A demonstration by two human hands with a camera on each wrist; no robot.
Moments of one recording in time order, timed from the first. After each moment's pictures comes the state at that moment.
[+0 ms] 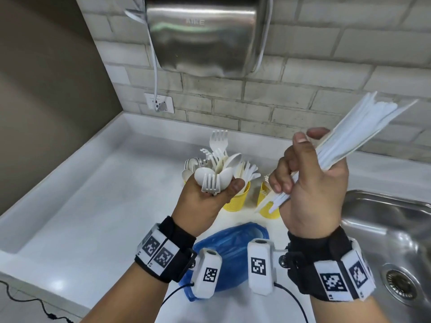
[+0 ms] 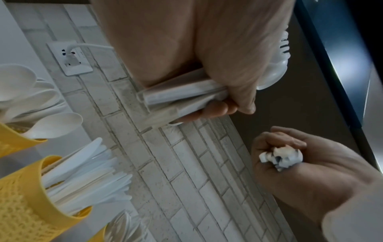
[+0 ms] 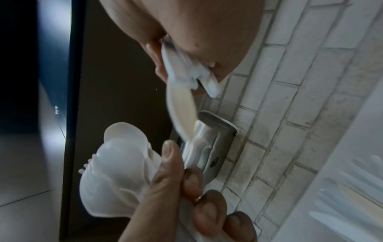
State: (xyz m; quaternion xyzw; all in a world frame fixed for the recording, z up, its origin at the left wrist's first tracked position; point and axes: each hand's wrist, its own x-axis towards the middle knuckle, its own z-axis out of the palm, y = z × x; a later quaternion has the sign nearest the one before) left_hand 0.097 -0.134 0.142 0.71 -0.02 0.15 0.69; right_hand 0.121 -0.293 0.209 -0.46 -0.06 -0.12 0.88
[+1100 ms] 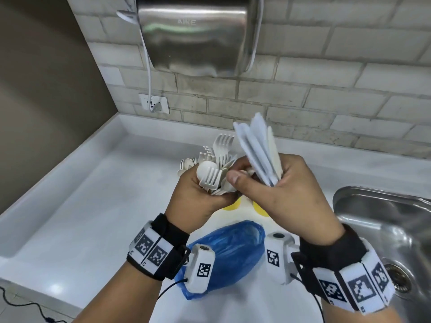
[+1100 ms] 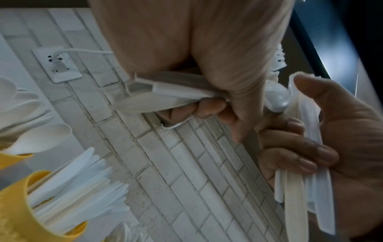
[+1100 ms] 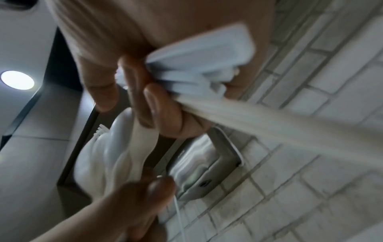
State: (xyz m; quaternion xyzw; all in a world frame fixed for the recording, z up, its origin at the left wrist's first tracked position) left_hand 0.094 -0.137 0.160 0.69 -0.05 0.10 0.72; right_hand 0.099 -0.307 0.229 -0.75 -0.23 0.02 0.62
